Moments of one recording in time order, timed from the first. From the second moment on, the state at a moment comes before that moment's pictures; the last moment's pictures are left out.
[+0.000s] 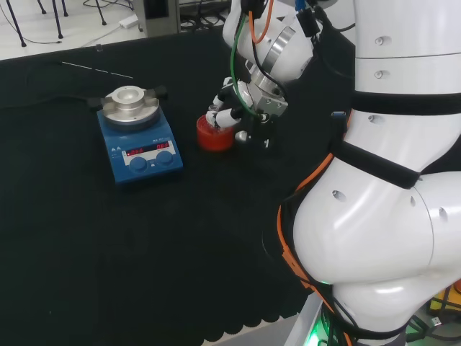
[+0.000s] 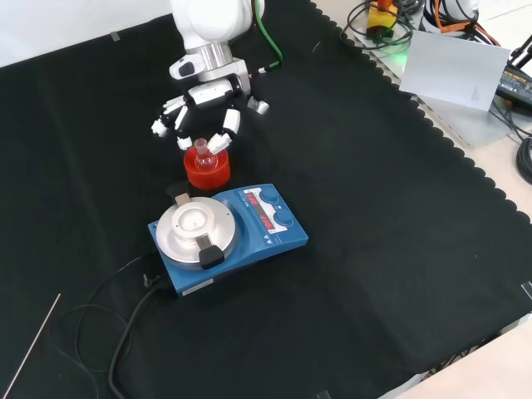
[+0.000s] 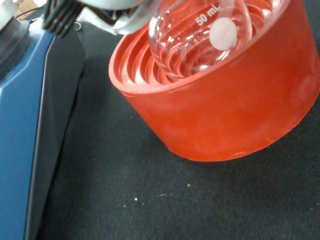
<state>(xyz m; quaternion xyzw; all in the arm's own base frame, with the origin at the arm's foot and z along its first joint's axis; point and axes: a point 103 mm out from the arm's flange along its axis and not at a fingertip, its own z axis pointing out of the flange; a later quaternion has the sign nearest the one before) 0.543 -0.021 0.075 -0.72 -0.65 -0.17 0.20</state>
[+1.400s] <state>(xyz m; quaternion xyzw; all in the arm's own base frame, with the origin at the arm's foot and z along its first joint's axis) 0.543 -0.016 0.107 -0.73 -0.64 -0.19 0.16</state>
